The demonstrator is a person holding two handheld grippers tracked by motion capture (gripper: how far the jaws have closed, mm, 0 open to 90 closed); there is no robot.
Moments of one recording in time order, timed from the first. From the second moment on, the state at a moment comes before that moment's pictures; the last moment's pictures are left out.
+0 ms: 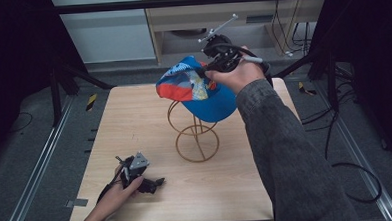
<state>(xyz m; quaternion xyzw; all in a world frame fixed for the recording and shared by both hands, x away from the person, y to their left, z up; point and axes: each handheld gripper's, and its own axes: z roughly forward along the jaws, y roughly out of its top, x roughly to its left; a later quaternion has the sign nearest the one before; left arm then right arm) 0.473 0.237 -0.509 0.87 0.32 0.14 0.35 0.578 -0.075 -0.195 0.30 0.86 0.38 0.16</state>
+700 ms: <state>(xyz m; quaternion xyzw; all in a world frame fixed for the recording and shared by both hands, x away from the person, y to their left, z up) 0.473 0.237 -0.509 0.87 0.32 0.14 0.35 0.587 -0.043 -0.219 0.29 0.88 0.34 0.14</state>
